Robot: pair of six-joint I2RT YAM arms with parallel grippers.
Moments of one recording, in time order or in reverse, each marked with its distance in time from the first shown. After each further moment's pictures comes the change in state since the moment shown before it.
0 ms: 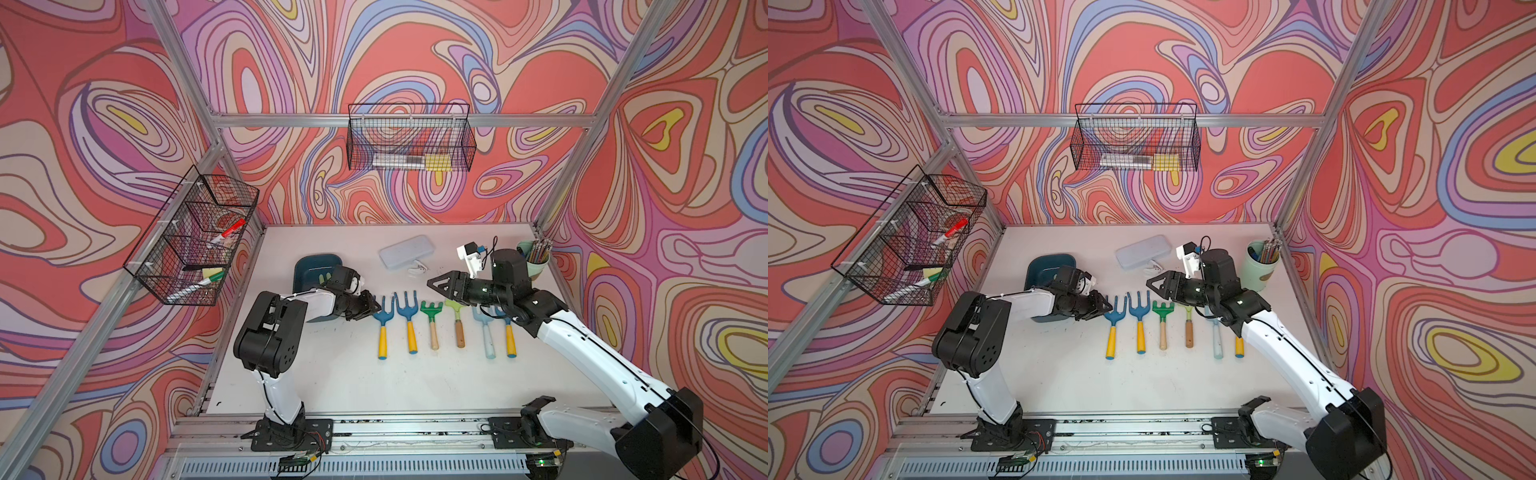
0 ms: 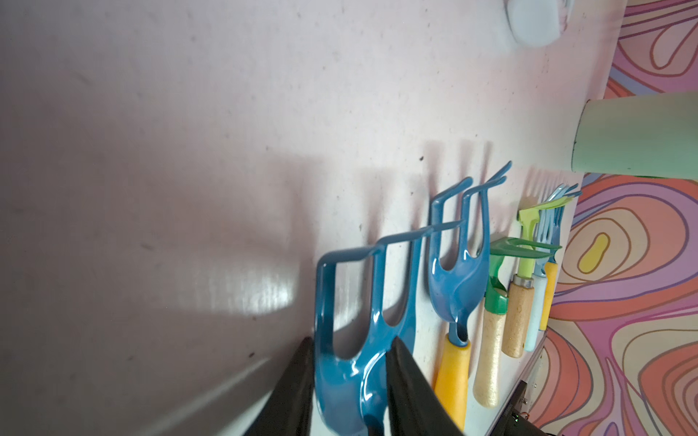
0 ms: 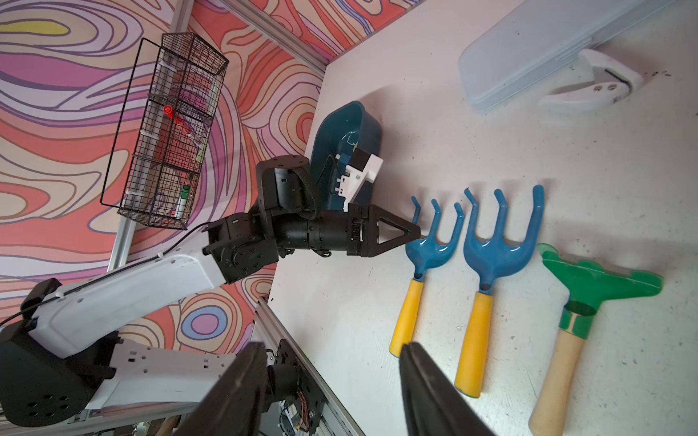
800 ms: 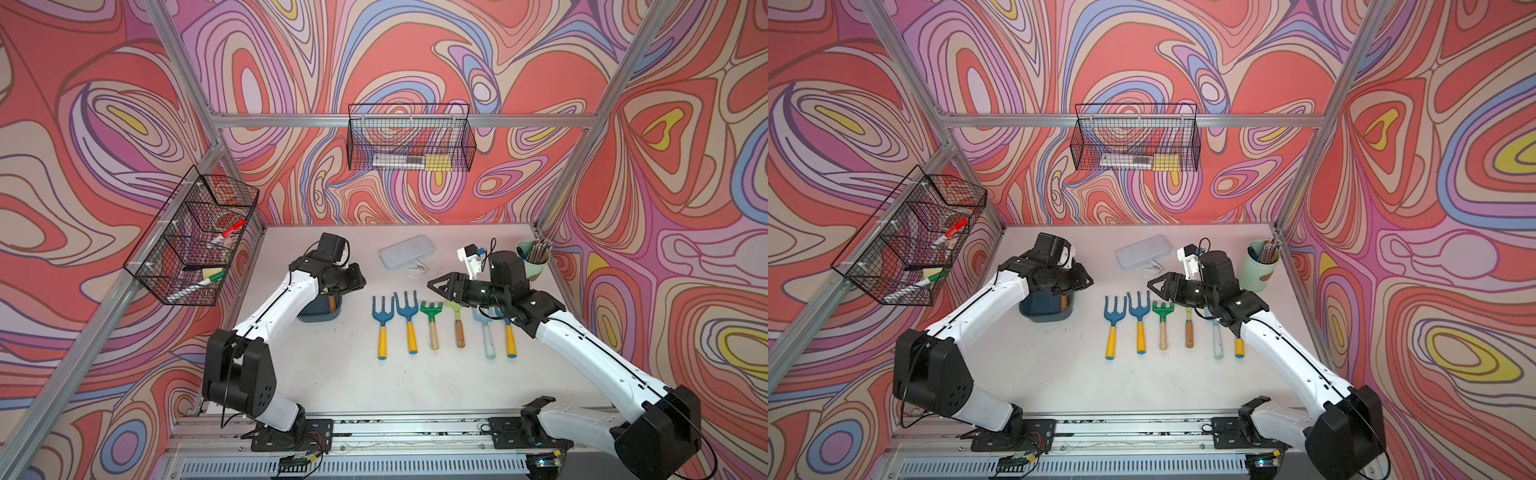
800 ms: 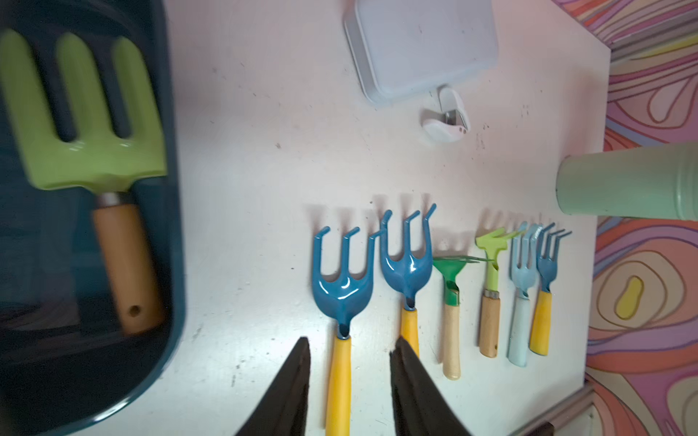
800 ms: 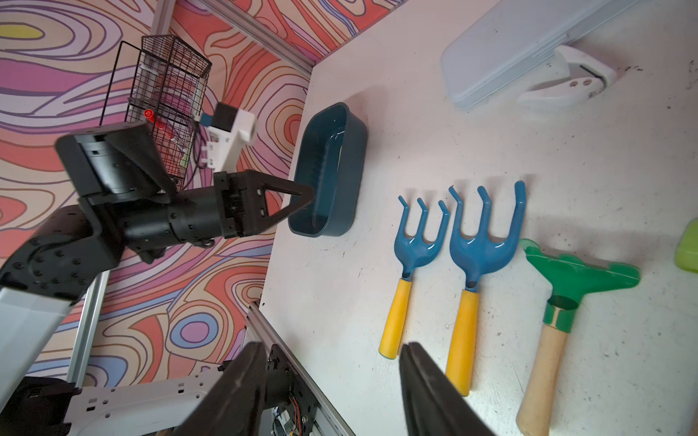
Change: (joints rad) left arm 0.022 -0.294 0.333 -0.577 -0.328 0.075; right arm 0.005 0.014 -0.014 0.000 0.033 -0.002
